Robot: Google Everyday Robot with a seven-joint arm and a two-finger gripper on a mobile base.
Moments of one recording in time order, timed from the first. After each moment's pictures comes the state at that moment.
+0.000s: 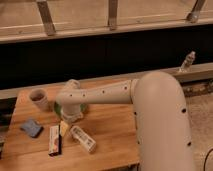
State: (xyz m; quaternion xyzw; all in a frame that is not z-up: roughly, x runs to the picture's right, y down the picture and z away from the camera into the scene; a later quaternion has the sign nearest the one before) arm -0.194 0.204 0.791 -0.39 0.05 0.29 0.87
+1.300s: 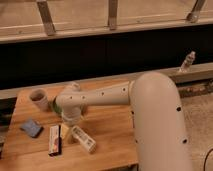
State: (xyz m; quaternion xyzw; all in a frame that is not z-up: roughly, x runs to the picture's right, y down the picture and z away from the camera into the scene) arm -0.185 0.221 0.798 -0.40 0.06 0.29 0.86
